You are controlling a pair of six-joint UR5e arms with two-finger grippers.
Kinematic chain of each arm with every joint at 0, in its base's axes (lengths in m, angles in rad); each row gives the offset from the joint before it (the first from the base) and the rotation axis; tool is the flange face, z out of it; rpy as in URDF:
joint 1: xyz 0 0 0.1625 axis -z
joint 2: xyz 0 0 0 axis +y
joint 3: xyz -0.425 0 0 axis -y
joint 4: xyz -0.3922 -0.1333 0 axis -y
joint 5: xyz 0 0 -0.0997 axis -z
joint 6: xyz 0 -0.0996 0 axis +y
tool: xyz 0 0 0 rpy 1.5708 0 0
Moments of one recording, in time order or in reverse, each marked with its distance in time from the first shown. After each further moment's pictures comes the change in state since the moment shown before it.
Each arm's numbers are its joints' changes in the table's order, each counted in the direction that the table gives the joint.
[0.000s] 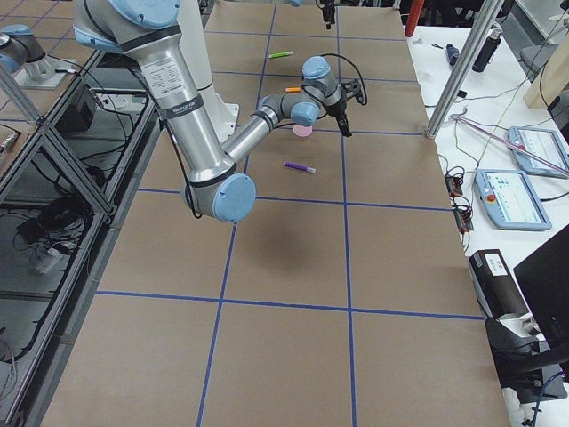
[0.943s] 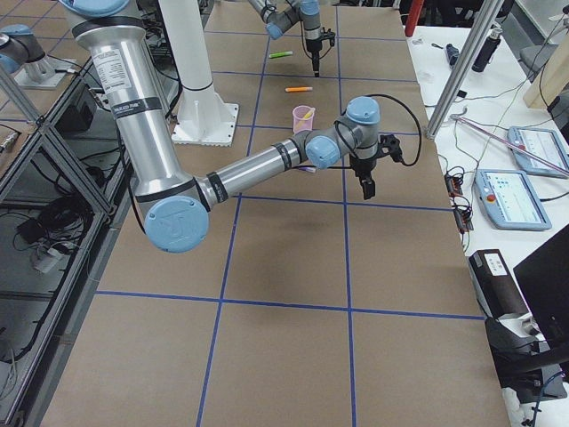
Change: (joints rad) left arm -0.446 0.240 -0.129 0.464 0.365 0.416; right arm -0.384 0.218 -0.053 -0.150 0.367 0.545
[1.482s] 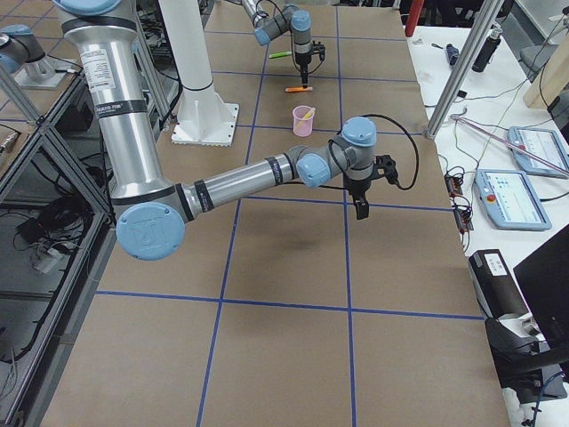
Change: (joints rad) left arm -0.125 0.074 -0.023 0.175 0.051 0.097; right arm -0.039 0.065 0.001 0.007 0.025 0.028
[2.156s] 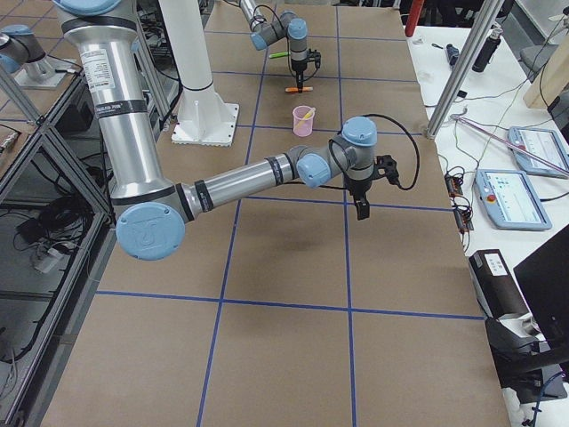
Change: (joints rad) left arm -0.030 0.008 0.036 -0.003 0.007 -0.005; right arm -0.002 -0.004 0.000 0.000 -0.004 -0.005
